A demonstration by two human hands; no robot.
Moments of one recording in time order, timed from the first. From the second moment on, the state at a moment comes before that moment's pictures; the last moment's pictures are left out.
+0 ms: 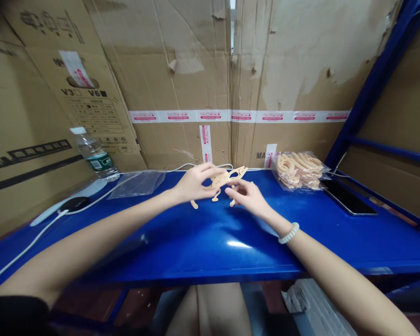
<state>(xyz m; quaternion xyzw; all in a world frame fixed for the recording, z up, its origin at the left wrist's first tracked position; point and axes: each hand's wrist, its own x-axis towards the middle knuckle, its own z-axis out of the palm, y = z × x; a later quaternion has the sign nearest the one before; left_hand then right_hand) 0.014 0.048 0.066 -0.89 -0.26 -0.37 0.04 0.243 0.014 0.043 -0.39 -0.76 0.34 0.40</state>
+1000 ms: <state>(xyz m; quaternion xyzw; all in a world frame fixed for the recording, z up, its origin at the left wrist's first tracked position) -0.015 -0.005 0.022 -0.61 -0.39 -0.59 -0.35 0.251 0.016 0.054 -0.43 -0.66 0.38 0.47</state>
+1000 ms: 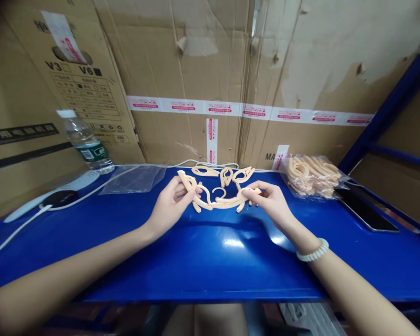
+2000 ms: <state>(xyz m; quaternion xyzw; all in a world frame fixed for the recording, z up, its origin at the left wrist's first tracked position) 0.006 -0.020 0.007 -0.70 -0.31 -0.32 -0.56 0.227 0.002 0.029 -0.27 -0.78 0.39 0.41</state>
